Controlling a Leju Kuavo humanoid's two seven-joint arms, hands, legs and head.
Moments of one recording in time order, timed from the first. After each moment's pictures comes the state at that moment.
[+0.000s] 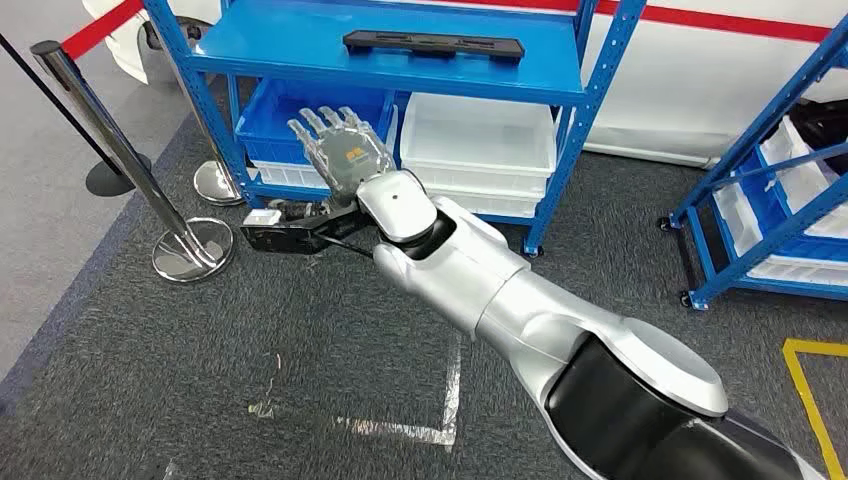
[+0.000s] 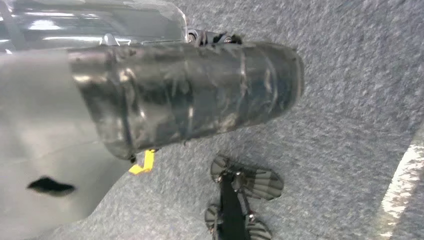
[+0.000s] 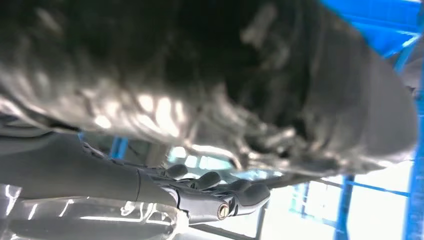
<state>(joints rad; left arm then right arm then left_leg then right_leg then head) -0.10 0.27 -0.92 -0.19 1.21 0.16 -0.15 -1.21 0.38 1.15 -0.42 0.84 -0.07 0.07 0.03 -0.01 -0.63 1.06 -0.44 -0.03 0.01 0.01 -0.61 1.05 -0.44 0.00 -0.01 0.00</state>
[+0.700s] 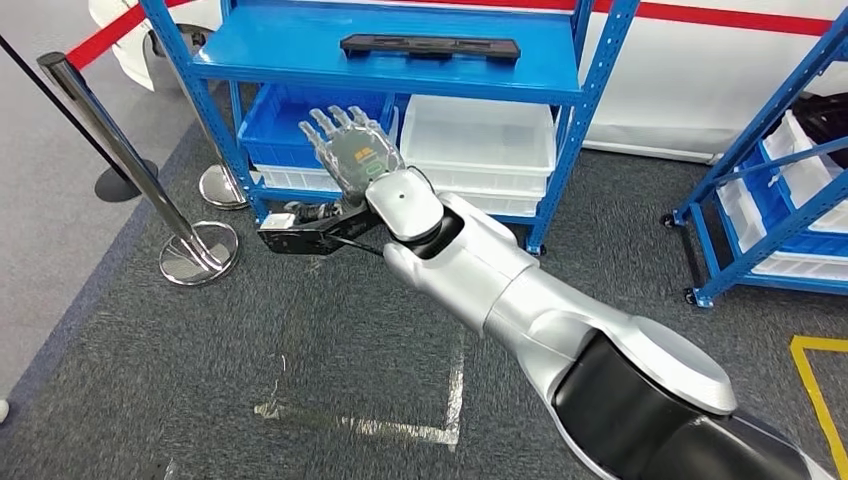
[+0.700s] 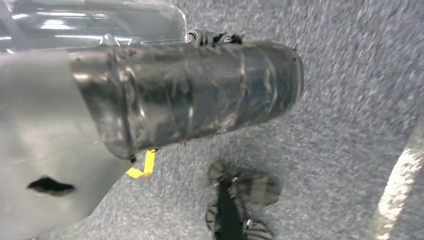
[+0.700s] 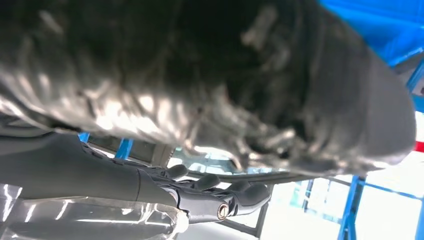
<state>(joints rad) -0.10 0.28 -0.92 -0.19 1.21 0.19 -0.15 -1.21 0.36 1.15 -0.42 0.91 -0.03 0.05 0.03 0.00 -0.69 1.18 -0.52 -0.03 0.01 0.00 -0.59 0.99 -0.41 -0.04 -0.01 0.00</state>
